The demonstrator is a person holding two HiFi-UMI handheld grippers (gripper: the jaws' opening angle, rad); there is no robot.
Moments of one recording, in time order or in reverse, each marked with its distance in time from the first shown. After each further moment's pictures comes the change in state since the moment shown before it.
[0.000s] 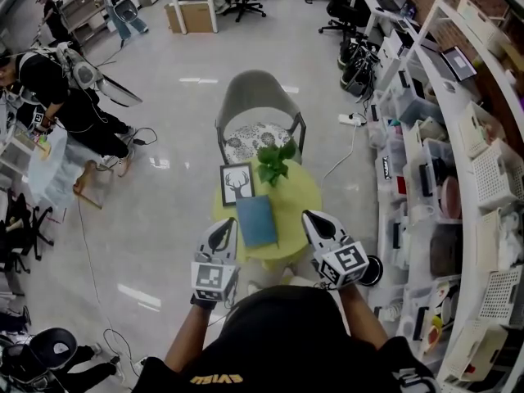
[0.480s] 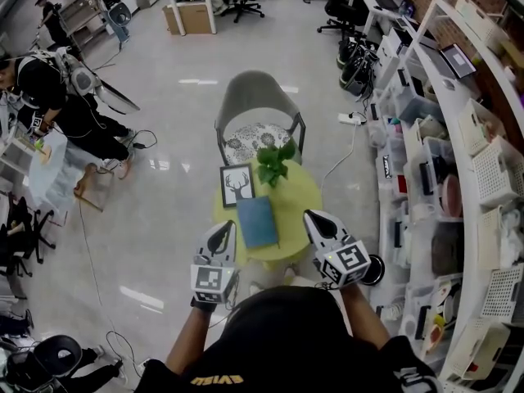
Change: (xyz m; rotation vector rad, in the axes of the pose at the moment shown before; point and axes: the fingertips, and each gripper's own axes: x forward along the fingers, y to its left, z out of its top) left arm -0.003 0.001 -0.004 -0.017 0.022 0.011; right arm -0.002 -0.005 0.001 0.009 -0.001 -0.003
